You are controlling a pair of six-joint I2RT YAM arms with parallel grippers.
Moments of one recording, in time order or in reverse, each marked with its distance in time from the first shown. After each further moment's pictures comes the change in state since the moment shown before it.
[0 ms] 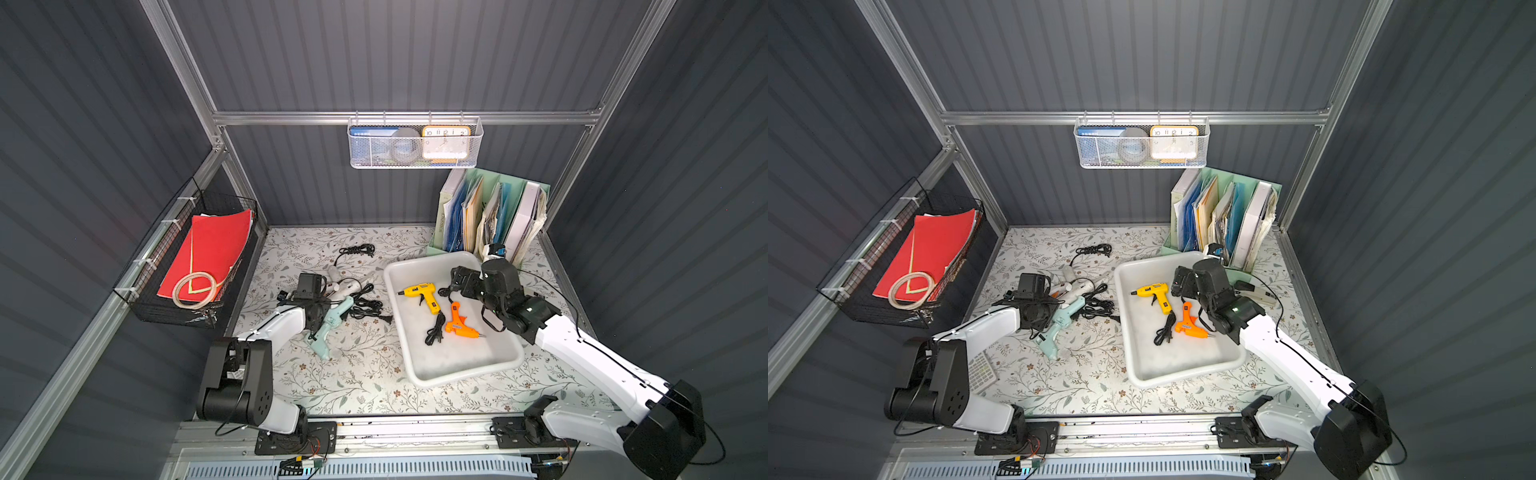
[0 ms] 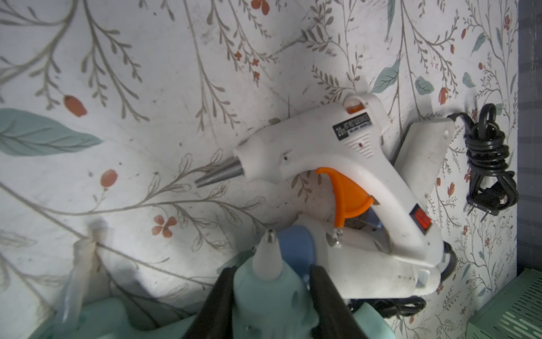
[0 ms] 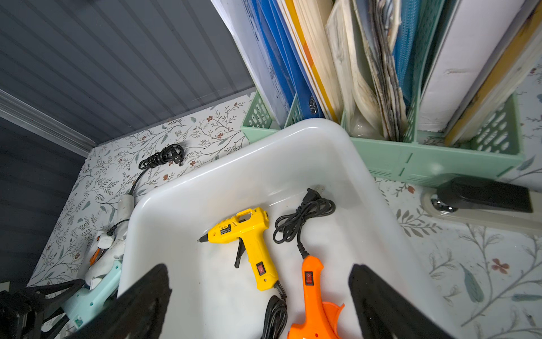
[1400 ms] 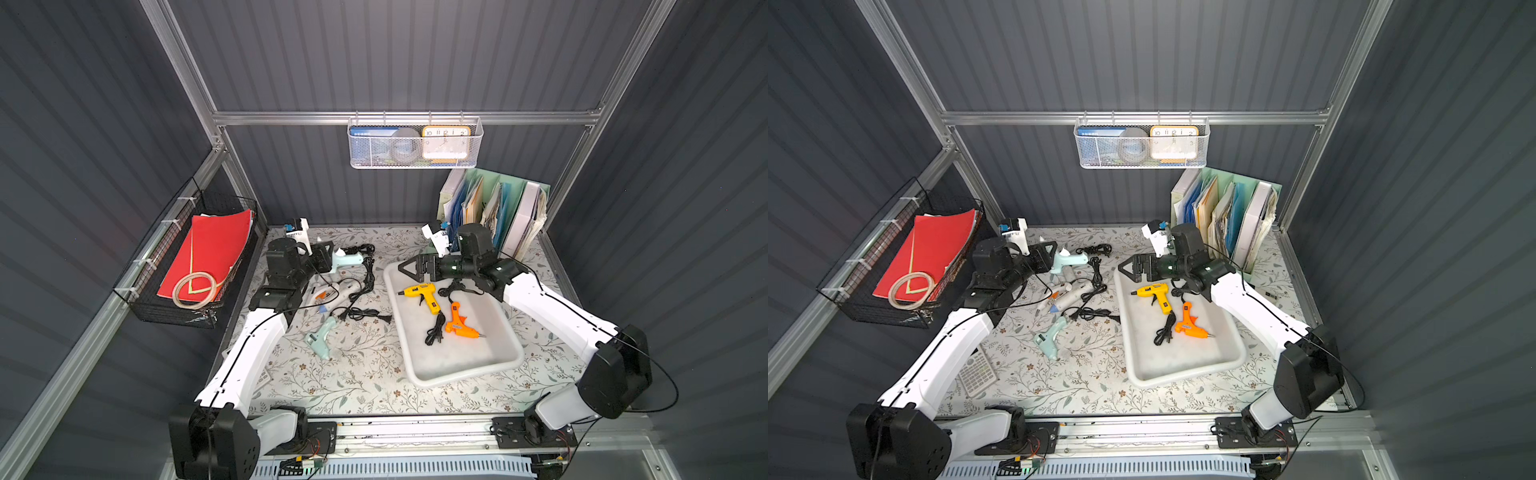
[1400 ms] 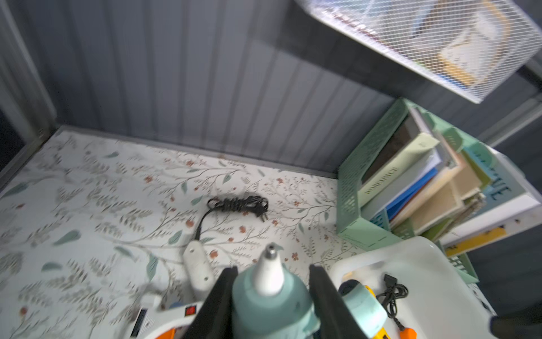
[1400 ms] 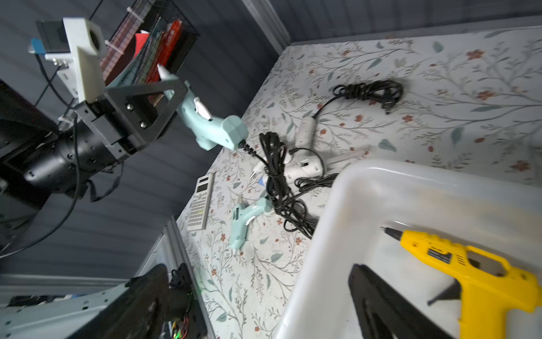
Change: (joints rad) left arm 0.001 -0.262 0.269 0.229 0.377 0.915; right arm -0.008 0.385 0.404 0.031 -0.944 -0.153
